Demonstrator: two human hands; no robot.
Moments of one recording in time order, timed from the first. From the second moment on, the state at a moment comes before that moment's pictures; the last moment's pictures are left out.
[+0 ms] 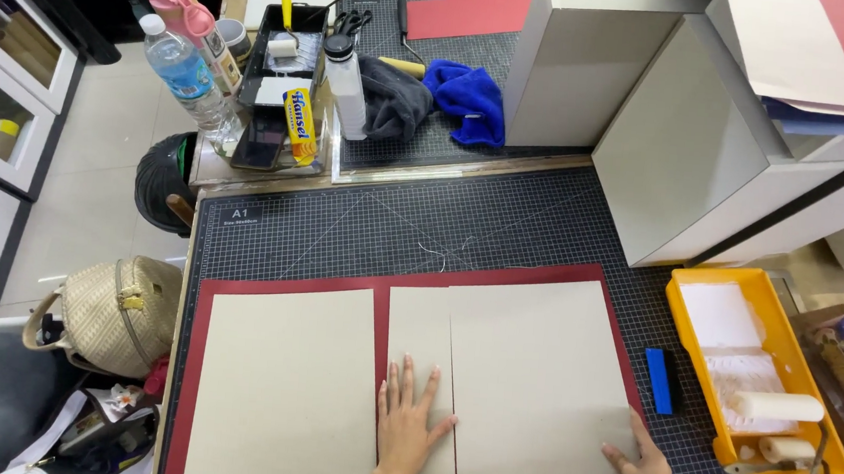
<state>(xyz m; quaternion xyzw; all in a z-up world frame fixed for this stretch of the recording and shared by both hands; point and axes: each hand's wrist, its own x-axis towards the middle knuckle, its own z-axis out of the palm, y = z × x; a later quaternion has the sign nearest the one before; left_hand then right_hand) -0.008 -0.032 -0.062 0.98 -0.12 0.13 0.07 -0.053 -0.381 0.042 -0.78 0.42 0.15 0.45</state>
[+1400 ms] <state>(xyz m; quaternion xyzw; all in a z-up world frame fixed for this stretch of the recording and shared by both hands) -0.008 -0.034 -0.050 0.99 -0.09 0.04 0.14 -0.066 -0.374 0.042 -0.76 0.40 0.10 0.50</state>
